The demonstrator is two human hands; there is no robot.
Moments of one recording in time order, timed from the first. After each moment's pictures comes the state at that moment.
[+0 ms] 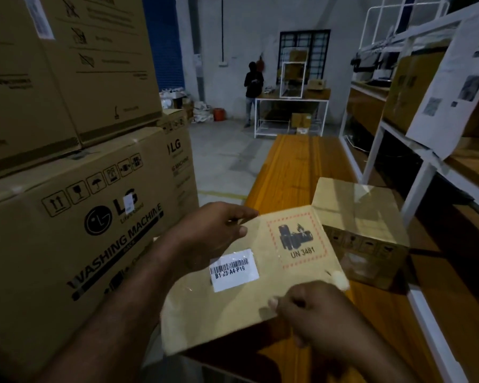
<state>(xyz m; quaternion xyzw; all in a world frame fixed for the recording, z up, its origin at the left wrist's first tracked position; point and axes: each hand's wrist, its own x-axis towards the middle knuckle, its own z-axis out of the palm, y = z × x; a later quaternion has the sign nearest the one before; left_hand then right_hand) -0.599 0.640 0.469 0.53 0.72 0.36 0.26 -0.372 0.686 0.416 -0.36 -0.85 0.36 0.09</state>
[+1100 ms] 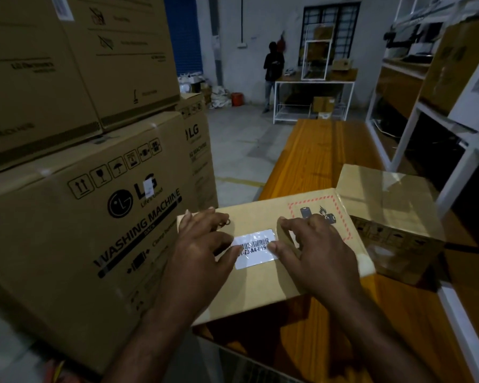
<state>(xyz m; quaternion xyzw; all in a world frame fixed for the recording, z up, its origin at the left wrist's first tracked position) -0.585 0.574 0.405 0.53 0.73 0.39 -0.18 -0.427 0.711 0.411 -0.36 -0.88 0.13 0.27</state>
